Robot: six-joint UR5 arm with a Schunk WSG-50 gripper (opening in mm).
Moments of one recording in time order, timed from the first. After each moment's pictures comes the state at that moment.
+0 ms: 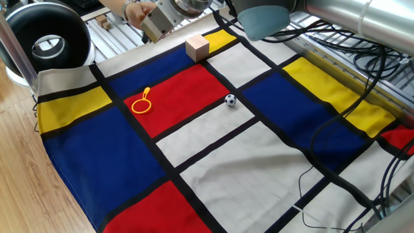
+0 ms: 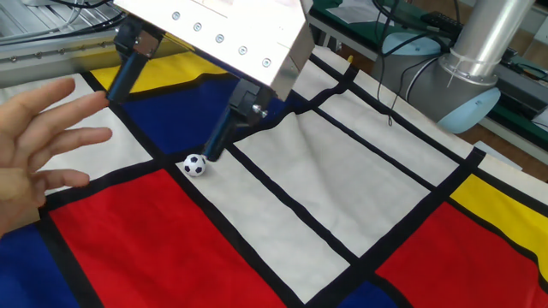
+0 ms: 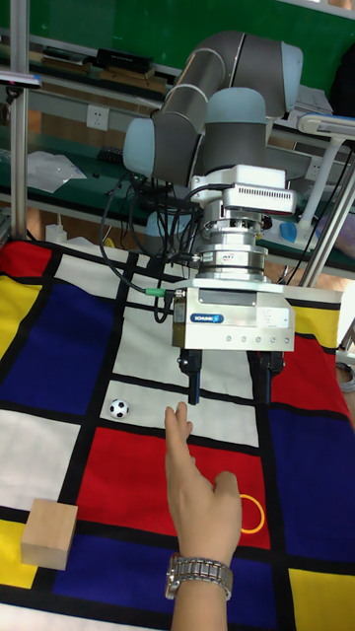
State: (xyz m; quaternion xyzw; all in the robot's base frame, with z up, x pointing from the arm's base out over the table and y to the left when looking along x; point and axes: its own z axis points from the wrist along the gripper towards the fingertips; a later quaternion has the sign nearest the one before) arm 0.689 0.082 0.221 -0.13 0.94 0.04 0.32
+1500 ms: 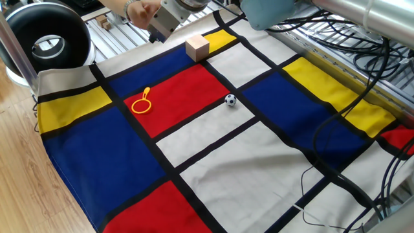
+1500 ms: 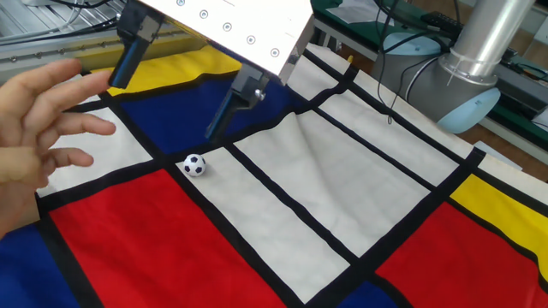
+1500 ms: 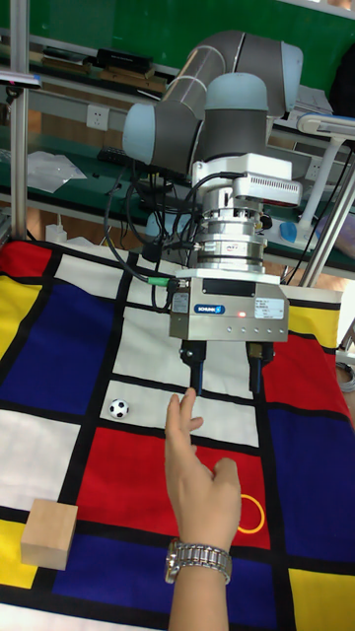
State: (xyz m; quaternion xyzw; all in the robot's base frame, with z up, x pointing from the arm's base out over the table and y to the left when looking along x) arm 0.690 0.075 0.235 -0.19 0.93 0.01 0.33
